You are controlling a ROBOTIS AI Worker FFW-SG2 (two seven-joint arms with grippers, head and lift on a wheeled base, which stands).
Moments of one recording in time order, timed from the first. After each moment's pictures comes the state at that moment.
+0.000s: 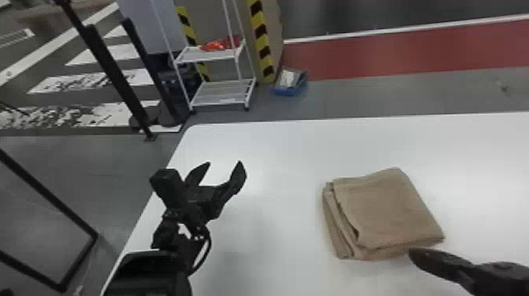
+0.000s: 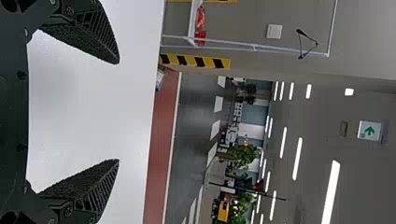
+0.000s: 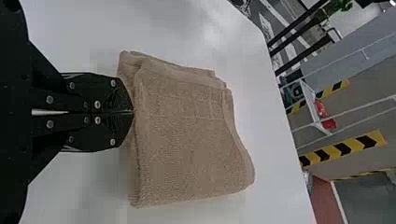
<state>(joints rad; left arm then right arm) 0.19 0.14 0.19 -1.68 0.27 0.10 -0.20 0.30 -0.02 -0.04 -2.31 -0.09 1.27 0.62</state>
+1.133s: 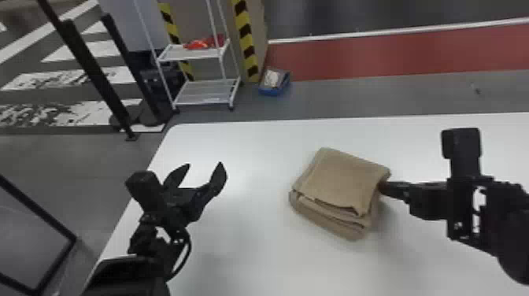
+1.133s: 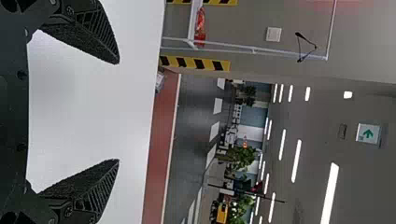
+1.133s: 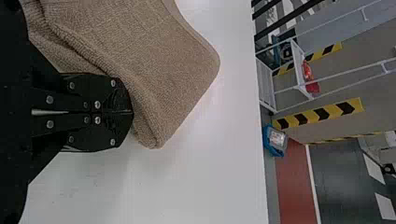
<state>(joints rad) 0.20 0.14 0.20 -1.70 0.28 0.10 -0.20 -0.10 0.00 0.06 -1.81 -0.04 1.04 0.41</state>
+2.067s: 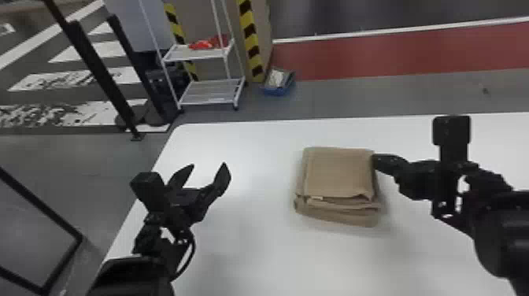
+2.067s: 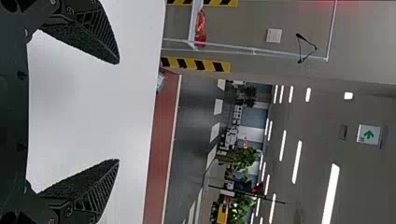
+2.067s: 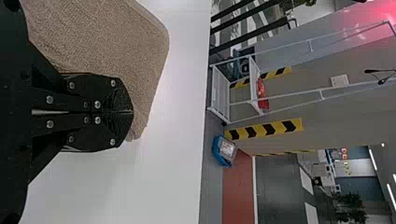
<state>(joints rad) 0.21 0.14 0.21 -1.70 0.28 0.10 -0.20 -0.17 0.00 0.11 -1.60 -0.06 0.68 0.38</state>
